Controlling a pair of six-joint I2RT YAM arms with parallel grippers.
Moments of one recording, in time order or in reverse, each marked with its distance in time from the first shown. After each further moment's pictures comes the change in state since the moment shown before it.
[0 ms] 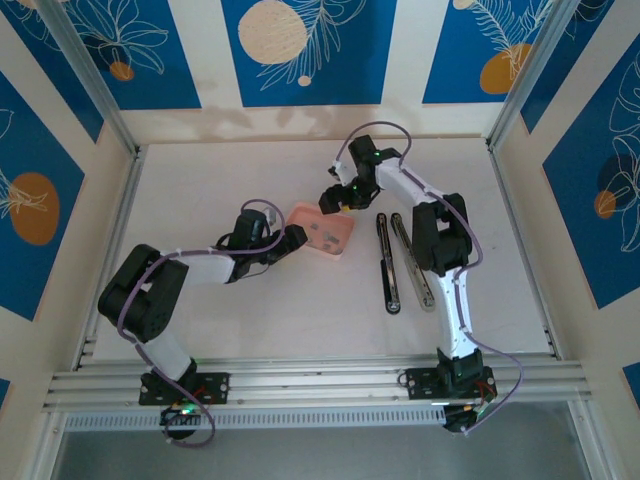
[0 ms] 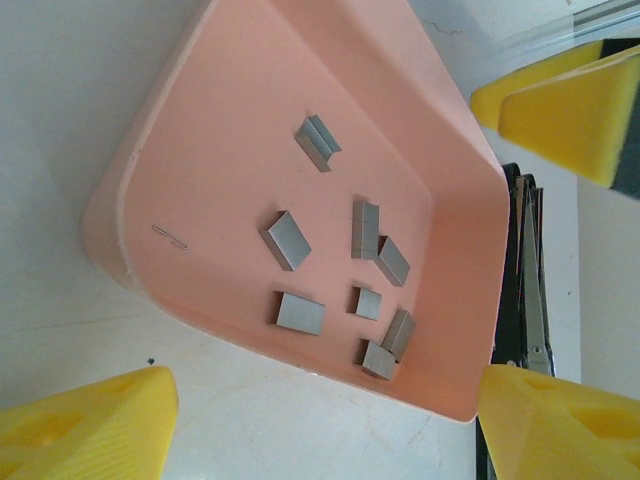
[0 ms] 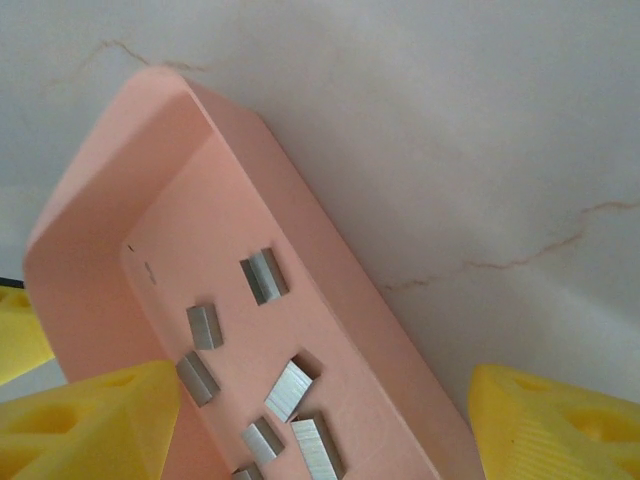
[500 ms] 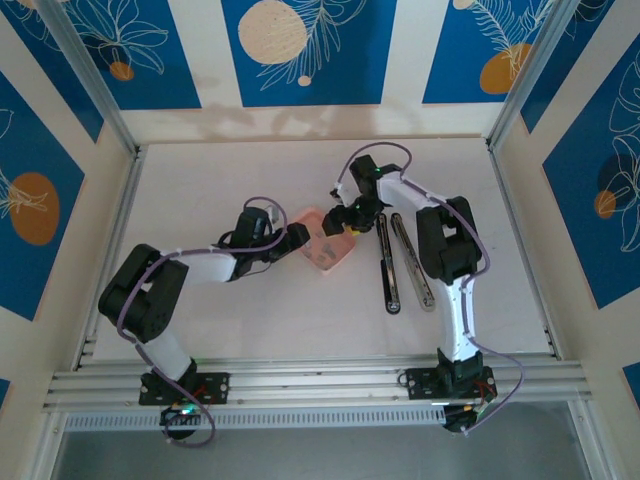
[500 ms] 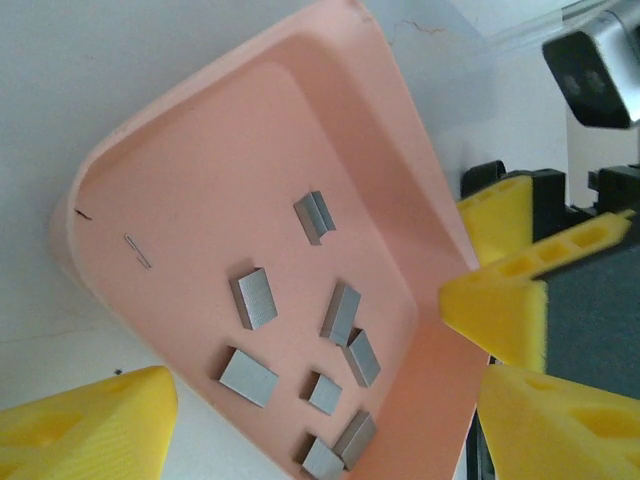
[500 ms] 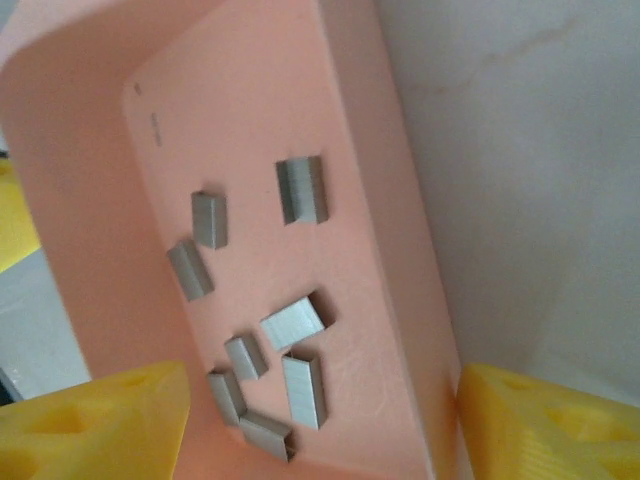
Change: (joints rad) left arm -0.016 0.000 0.026 -0.014 0.002 0.007; right arm 0.024 -0.149 -0.294 0.030 -0.051 0.032
